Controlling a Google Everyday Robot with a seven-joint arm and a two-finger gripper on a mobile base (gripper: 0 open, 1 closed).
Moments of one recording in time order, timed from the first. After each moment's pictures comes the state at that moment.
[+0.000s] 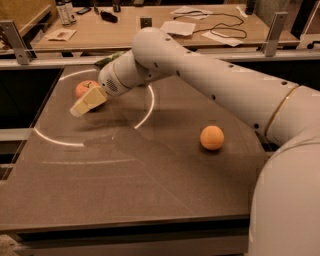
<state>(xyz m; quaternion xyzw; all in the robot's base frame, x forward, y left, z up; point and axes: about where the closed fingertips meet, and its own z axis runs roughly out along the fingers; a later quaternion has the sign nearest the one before) 0.664 0.188 0.864 -0.53 0.71 0.27 0.39</state>
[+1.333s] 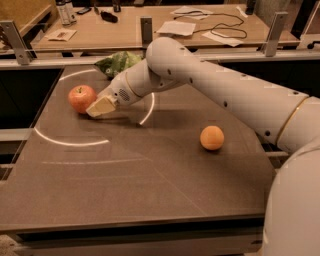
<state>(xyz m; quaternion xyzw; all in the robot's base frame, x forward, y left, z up) 0.646 0.167 0.840 -0.54 0.70 0.30 0.36</state>
